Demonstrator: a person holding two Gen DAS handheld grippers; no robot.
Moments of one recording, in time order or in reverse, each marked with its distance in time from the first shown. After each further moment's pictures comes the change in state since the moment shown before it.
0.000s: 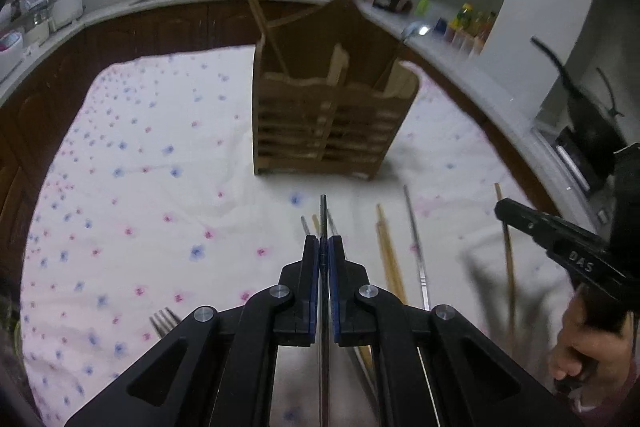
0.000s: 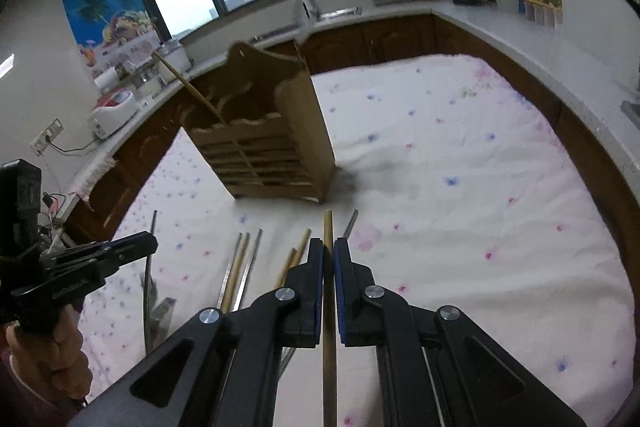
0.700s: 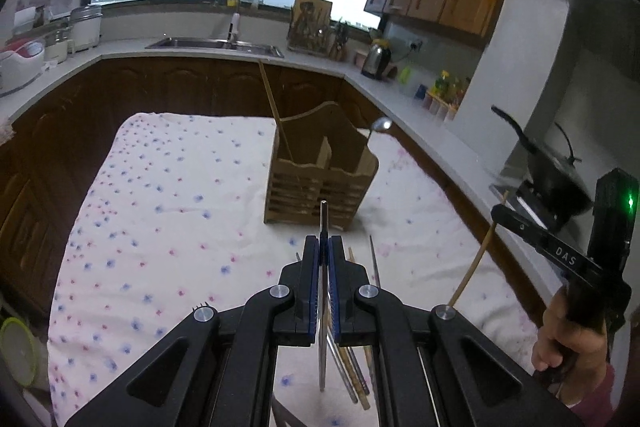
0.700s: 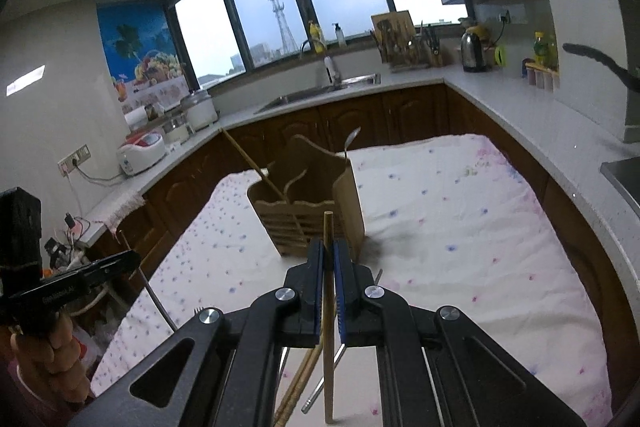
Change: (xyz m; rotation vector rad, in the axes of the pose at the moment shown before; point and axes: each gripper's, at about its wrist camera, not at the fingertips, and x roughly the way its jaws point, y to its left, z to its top) left arm -0.136 0.019 -0.031 -0.051 -0.220 -0.059; right arm -0.083 0.030 0.019 -0.036 -0.227 0.040
